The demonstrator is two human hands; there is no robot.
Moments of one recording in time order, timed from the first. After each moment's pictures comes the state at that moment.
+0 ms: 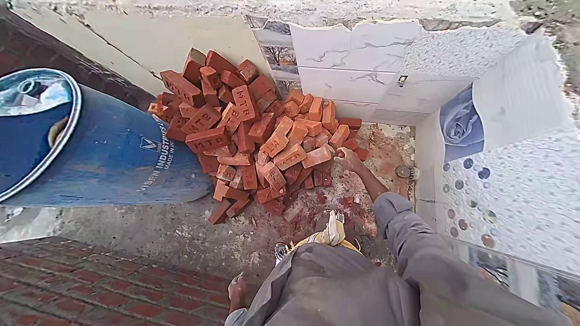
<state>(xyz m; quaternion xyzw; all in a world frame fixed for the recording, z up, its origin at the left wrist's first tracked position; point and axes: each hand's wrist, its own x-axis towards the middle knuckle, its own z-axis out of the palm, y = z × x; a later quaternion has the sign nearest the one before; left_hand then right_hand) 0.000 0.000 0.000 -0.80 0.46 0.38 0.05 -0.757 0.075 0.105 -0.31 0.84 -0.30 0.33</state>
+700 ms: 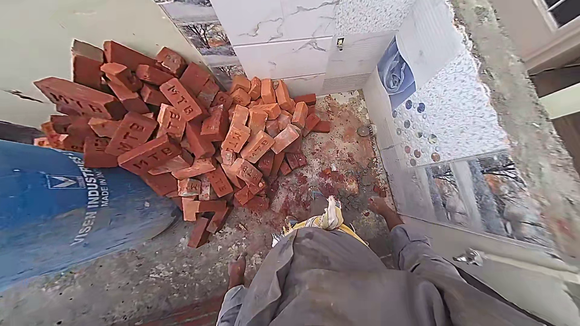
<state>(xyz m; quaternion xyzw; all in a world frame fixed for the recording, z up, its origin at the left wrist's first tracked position) -0.022 -0.108 -0.019 -0.66 0.61 0.38 0.21 -0.481 0.466 -0.004 0.01 0.88 -0.08 0.46</state>
